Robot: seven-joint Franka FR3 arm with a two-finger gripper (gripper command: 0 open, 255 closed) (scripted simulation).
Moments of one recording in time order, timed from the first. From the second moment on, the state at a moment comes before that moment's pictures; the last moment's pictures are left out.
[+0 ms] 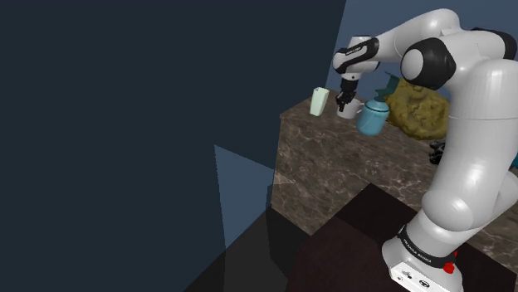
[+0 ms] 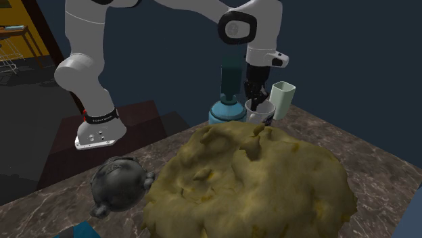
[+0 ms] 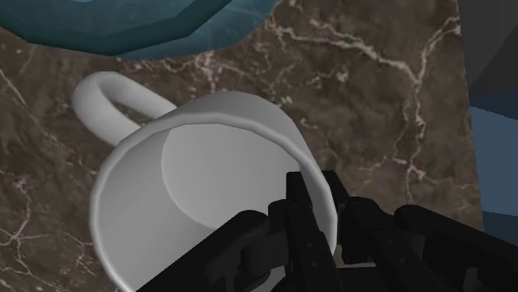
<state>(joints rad) -0.25 0.42 -0.38 -1.65 0.11 2.05 -0.55</state>
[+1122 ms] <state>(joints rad) -0.25 0.37 -0.39 -1.49 0.08 1.84 -0.54</state>
